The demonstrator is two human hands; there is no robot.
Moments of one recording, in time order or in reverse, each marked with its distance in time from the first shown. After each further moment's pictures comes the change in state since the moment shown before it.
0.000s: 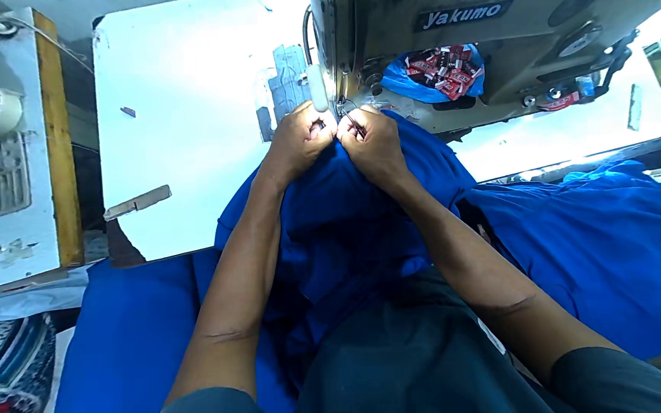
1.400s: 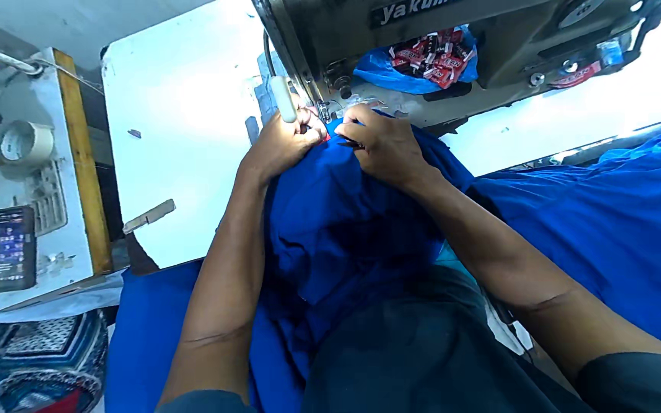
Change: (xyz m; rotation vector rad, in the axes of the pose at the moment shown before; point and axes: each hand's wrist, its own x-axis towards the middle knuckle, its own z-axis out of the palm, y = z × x) left_hand 0.024 0.014 -0.012 0.045 -0.241 -0.150; right_hand -0.003 0.036 -0.042 -0.349 -0.227 -0.341
